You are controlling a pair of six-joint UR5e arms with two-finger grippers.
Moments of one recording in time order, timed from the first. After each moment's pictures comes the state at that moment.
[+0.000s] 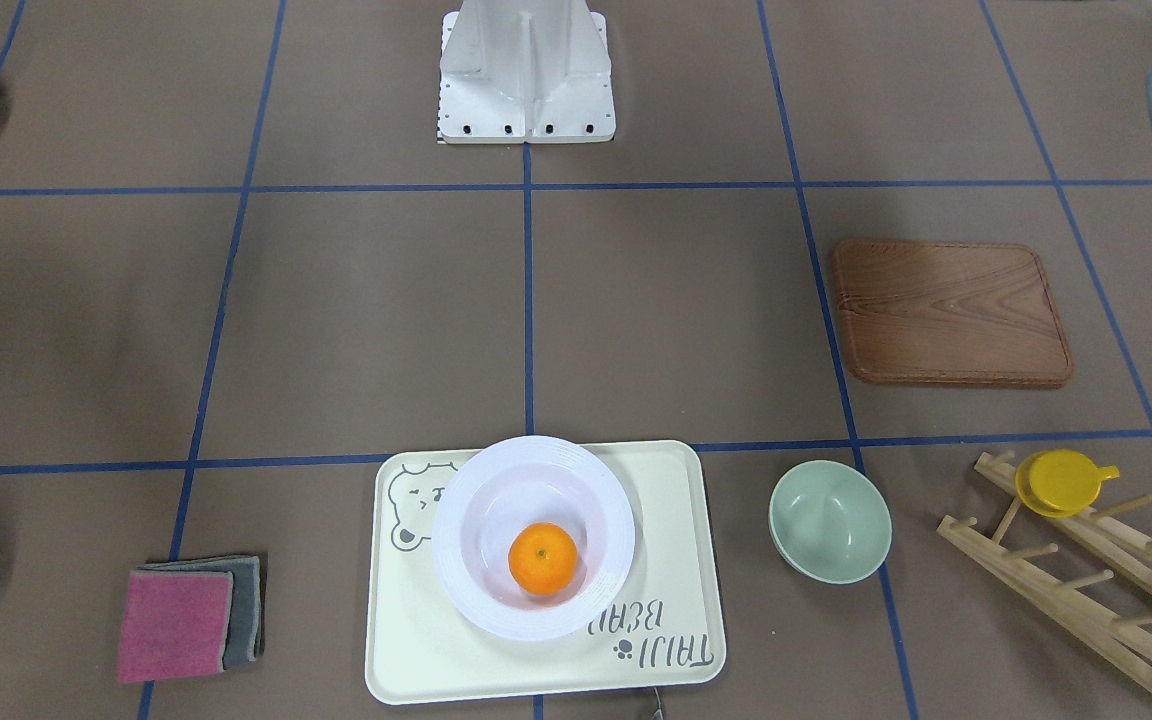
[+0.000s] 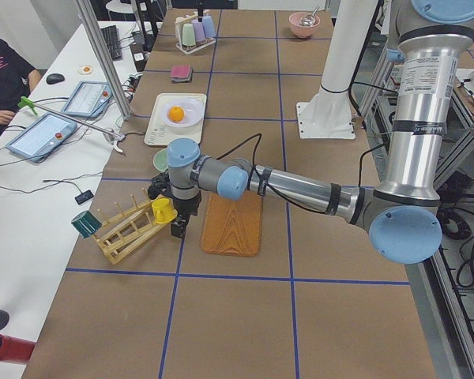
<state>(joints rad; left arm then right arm) -1.38 -1.64 -1.68 -1.67 -2.21 -0.02 1.31 -1.17 1.73 -1.78 2.16 0.27</state>
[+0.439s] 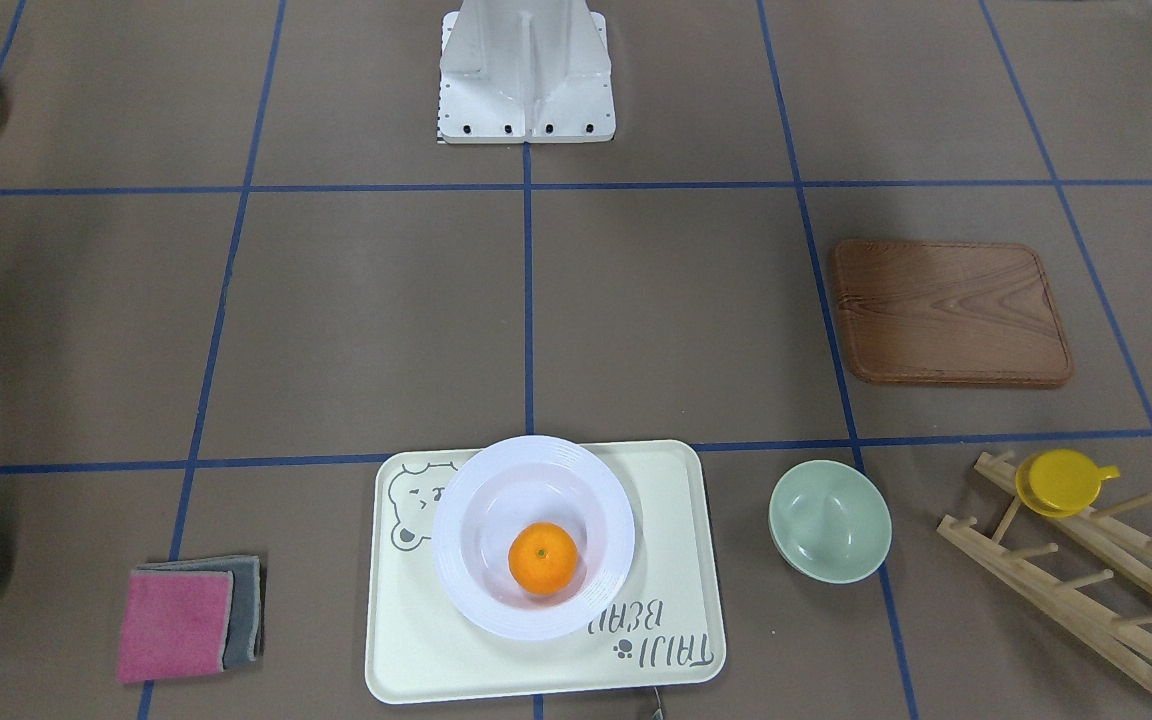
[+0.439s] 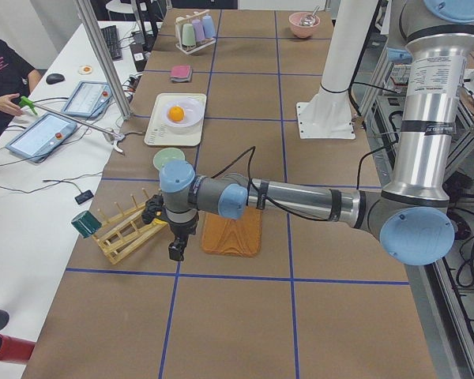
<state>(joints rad) -1.45 -1.64 -1.59 -1.67 -2.27 0.01 1.49 -1.36 1.72 -1.87 2.35 0.10</state>
